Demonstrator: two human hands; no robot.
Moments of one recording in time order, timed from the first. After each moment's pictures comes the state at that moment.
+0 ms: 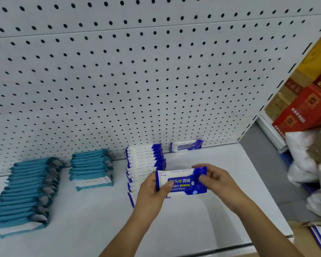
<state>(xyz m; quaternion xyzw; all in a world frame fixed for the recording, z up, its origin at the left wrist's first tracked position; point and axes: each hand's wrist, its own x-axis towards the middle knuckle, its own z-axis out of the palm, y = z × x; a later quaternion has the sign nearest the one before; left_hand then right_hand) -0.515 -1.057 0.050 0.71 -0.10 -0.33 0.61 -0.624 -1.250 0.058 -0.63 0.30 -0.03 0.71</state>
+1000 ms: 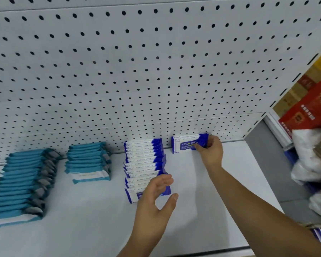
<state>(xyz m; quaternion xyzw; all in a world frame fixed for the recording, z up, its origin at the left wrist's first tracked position) -0.551 -1.048 0.056 0.77 -0.15 -0.24 0.57 -0.522 -1.317 -0.035 -0.69 0.44 -0.25 0.52</state>
